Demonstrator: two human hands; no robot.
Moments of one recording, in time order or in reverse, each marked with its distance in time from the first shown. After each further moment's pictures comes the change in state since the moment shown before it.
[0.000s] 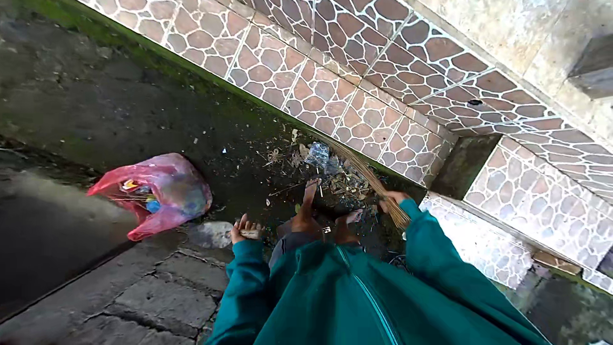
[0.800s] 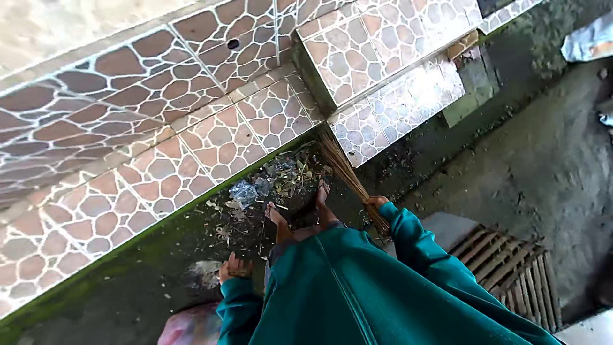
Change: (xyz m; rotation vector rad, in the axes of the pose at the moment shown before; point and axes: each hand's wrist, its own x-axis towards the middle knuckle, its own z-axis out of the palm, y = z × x) left_hand -0.111 -0.089 0.142 0.814 -0.438 0.125; right_hand -0.123 0.271 -0.157 0.624 0.338 0.136
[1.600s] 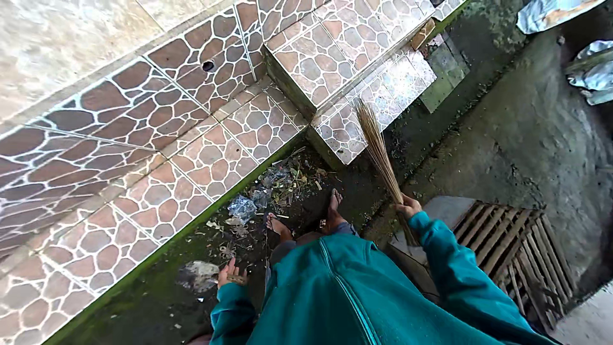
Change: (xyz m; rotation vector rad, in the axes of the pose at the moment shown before) left_hand 0.017 0.015 -0.017 0.181 -0.099 0.032; right_hand -0.064 0.101 -0.070 -0.008 0.307 -0.300
